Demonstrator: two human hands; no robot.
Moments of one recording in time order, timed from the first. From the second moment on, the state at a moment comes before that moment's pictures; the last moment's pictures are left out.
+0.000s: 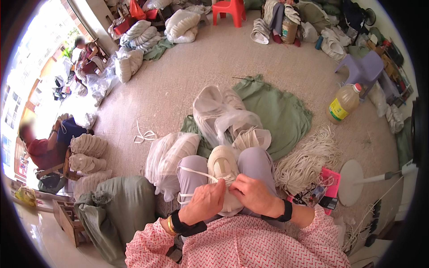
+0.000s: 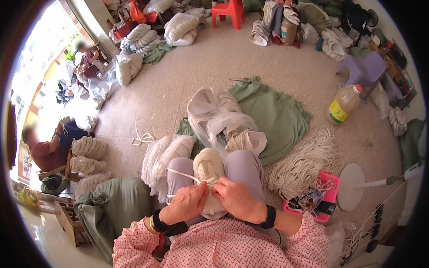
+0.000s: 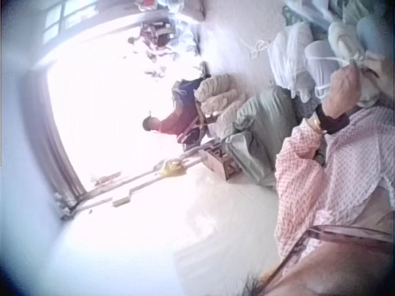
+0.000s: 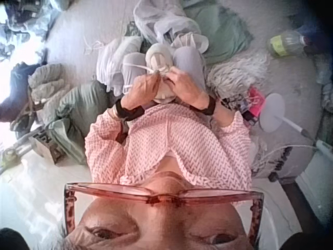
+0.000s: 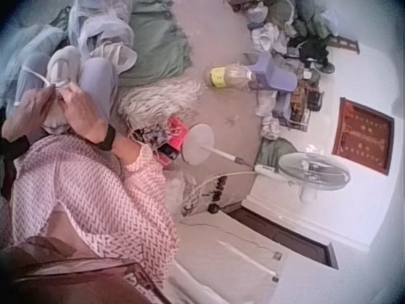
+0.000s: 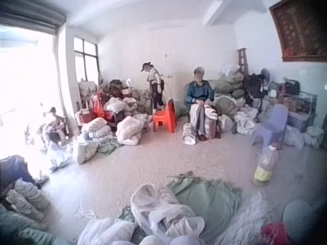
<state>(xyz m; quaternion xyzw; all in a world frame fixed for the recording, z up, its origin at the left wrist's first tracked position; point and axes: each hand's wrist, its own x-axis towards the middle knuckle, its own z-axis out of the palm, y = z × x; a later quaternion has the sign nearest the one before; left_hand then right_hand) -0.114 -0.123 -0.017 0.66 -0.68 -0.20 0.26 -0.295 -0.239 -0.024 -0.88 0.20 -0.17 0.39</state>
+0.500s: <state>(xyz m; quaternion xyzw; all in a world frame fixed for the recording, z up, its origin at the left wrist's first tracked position) -0.123 -0.124 -0.020 0.70 -0.64 -0.16 0.26 -0.291 -0.244 -0.022 -0.94 0.16 -0.07 0.31</state>
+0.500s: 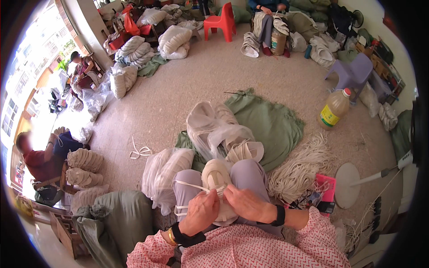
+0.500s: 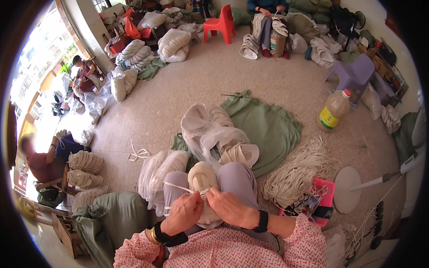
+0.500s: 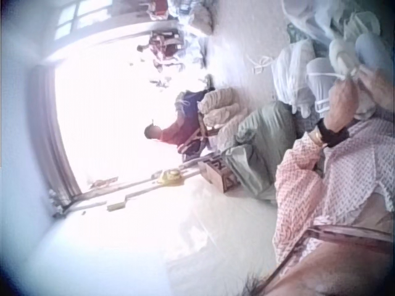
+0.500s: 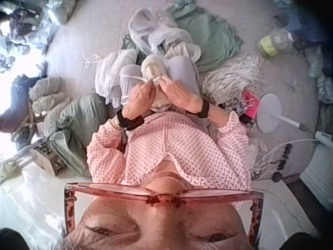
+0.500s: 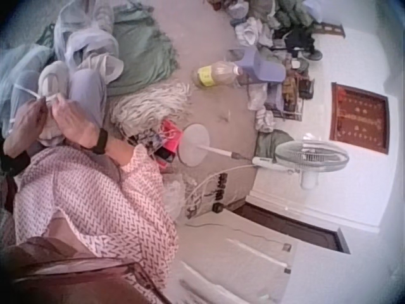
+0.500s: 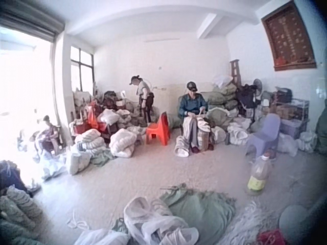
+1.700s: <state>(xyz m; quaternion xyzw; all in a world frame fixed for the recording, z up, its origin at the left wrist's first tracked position) -0.115 -0.121 -0.003 0.70 -0.59 -0.24 0.32 -0.386 -0.309 0.015 -0.42 0.19 -0.24 0.85</state>
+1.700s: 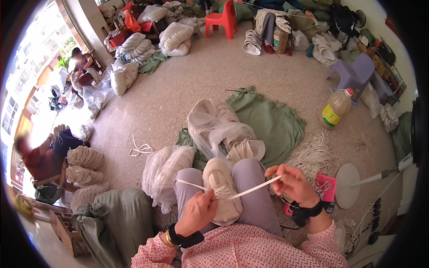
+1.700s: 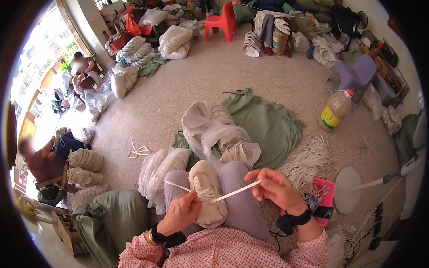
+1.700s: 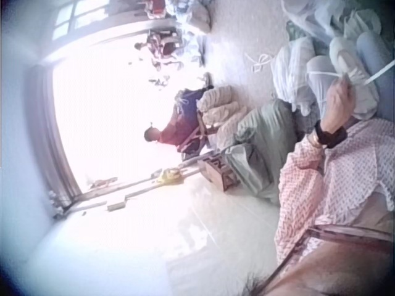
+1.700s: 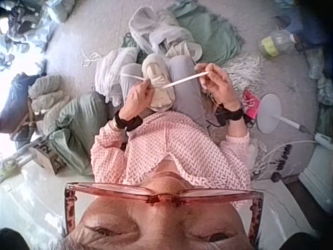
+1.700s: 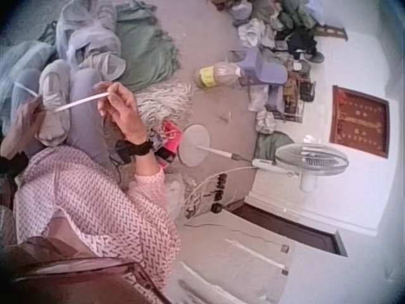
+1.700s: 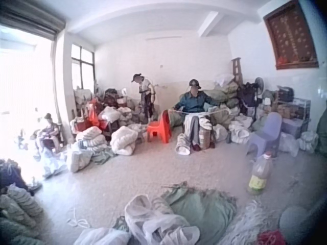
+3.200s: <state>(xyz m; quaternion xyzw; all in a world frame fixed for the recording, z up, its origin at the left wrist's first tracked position) -0.126 -0.123 -0.001 0.76 -0.56 -0.12 0.31 -0.614 -0.398 -0.114 -0.19 0.29 -0.54 0.77</state>
